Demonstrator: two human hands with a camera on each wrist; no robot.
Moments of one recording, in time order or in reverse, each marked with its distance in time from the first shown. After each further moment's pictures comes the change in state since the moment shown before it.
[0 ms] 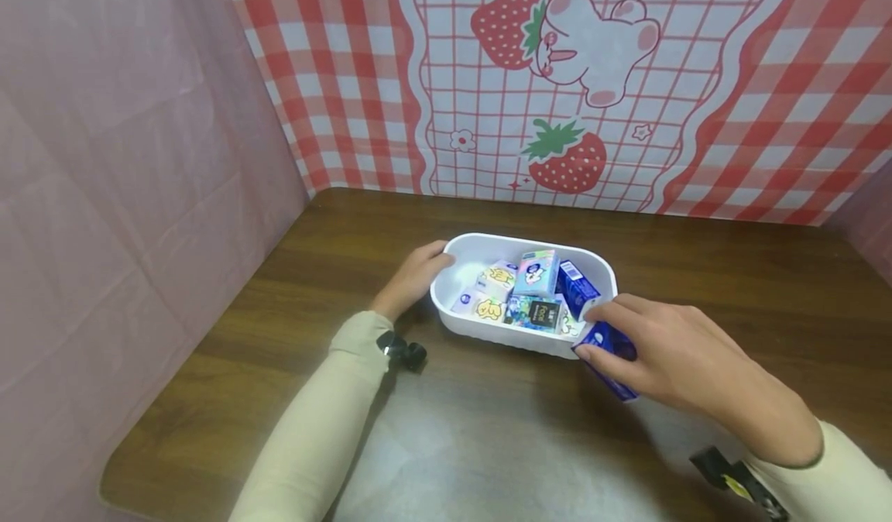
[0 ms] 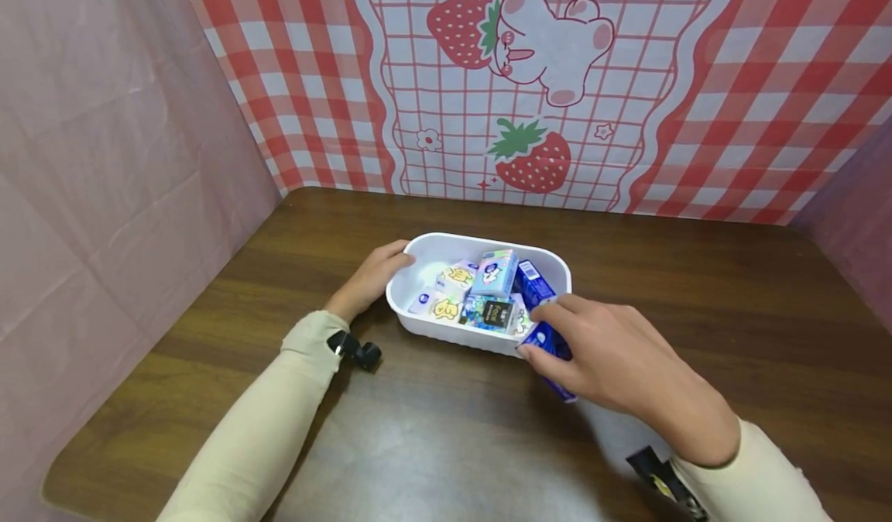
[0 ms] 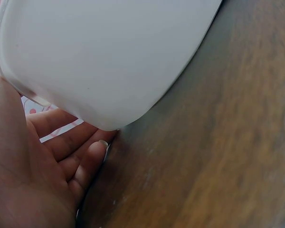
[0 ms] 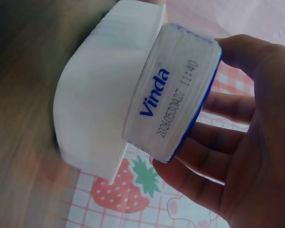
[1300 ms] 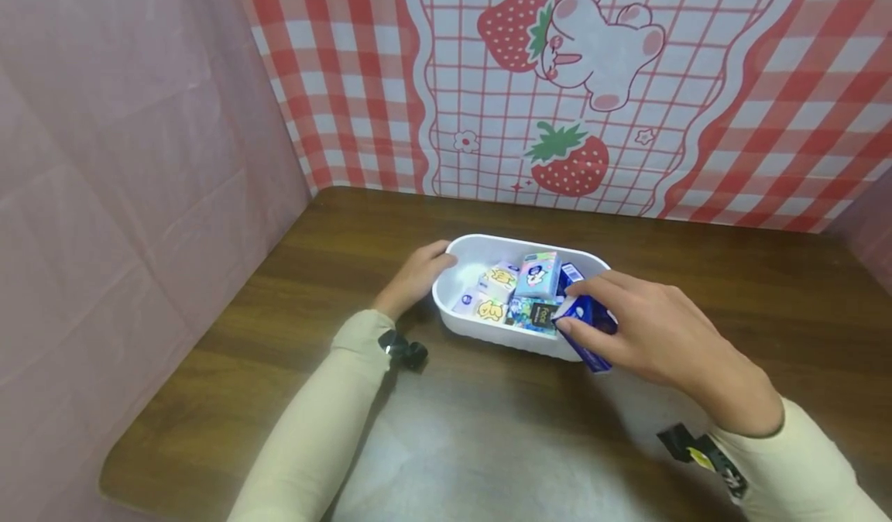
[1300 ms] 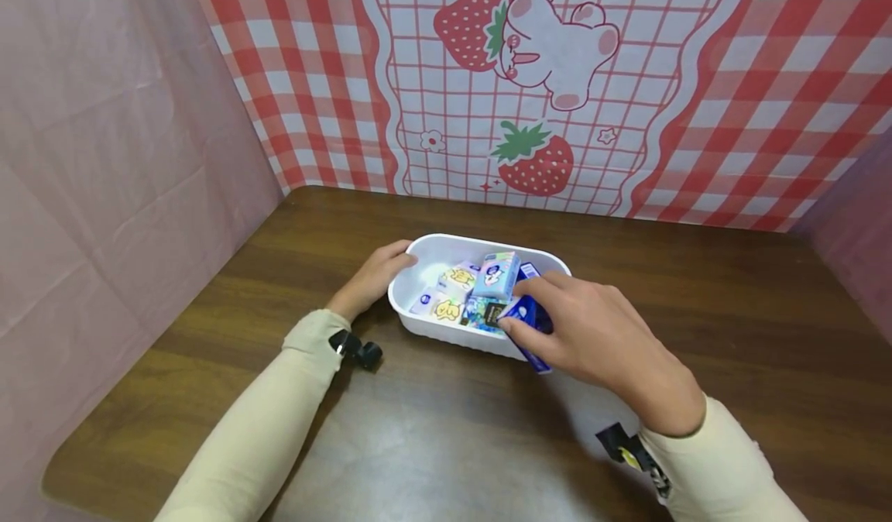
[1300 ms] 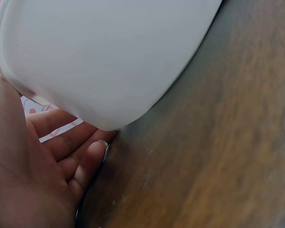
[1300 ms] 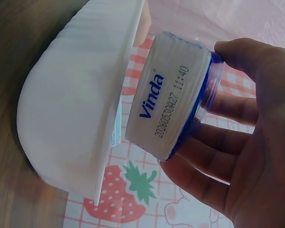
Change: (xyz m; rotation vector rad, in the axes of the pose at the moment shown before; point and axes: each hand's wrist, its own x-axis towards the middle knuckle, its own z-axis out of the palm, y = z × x) left_hand 0.000 0.003 0.000 0.005 -0.002 -0.040; right_hand 0.027 -0.011 -0.007 0.030 0.018 0.059
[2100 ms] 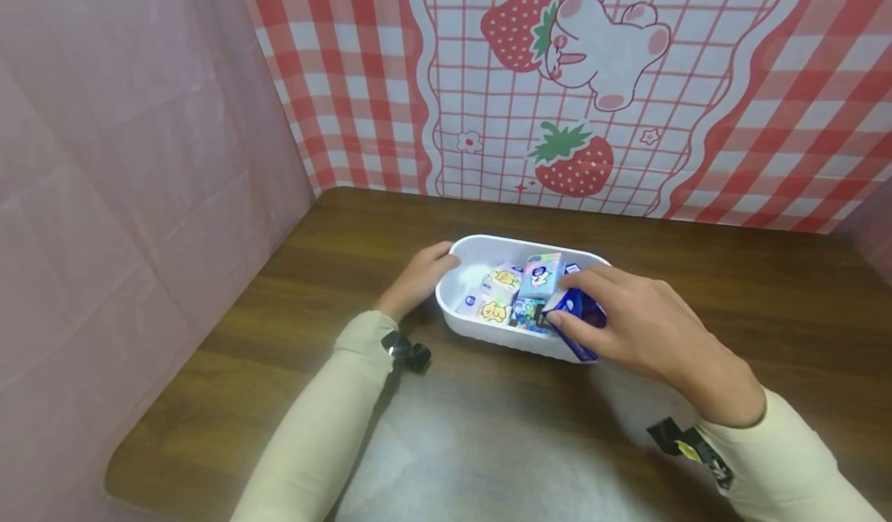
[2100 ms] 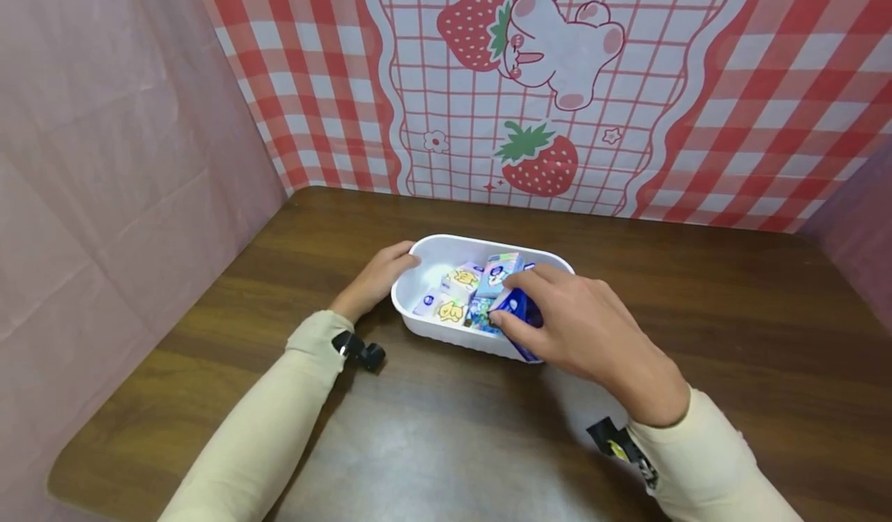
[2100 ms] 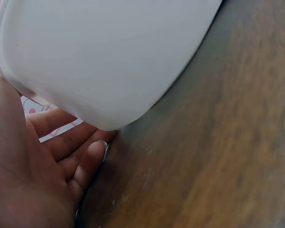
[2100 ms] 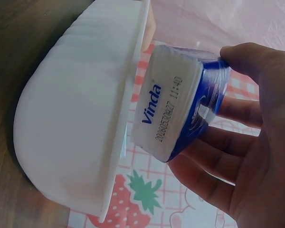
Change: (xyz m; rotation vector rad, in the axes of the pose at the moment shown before) left_hand -0.001 -0.001 0.000 -0.010 -0.008 -0.005; right_hand 0.014 -0.004 0.007 0.008 0.062 -0.055
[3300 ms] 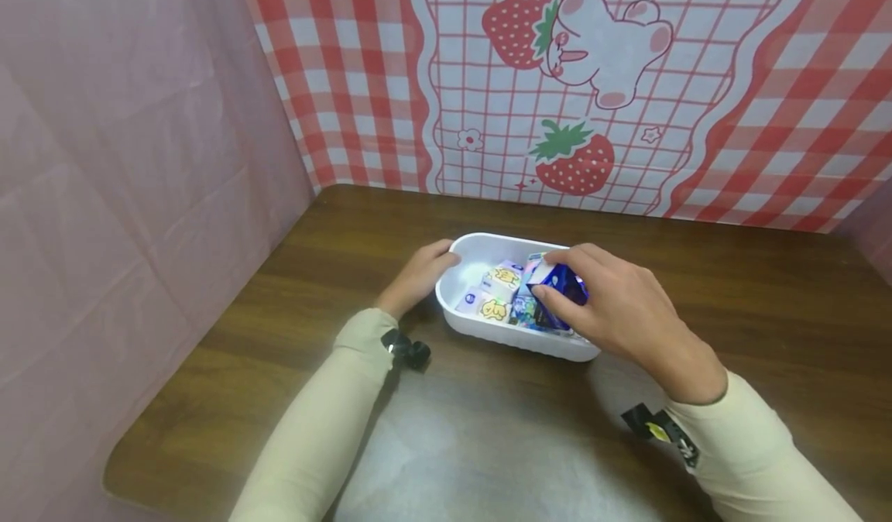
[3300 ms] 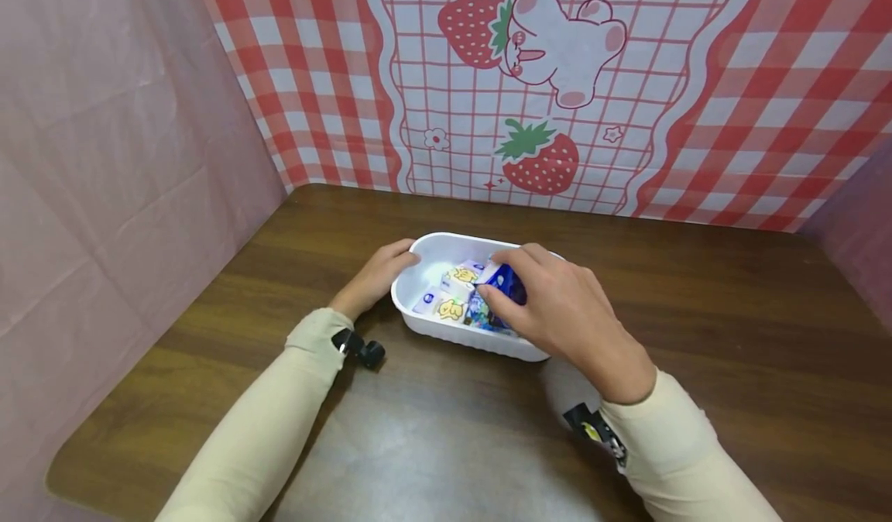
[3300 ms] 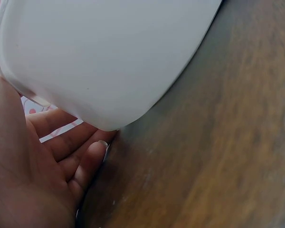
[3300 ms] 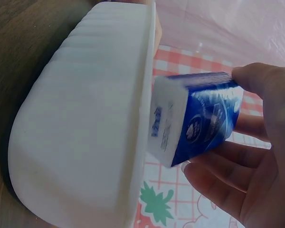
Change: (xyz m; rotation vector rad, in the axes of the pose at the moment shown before) left_hand 0.002 -0.001 0.000 0.015 -0.003 -0.003; right_hand 0.018 -0.003 0.015 0.070 0.161 0.048
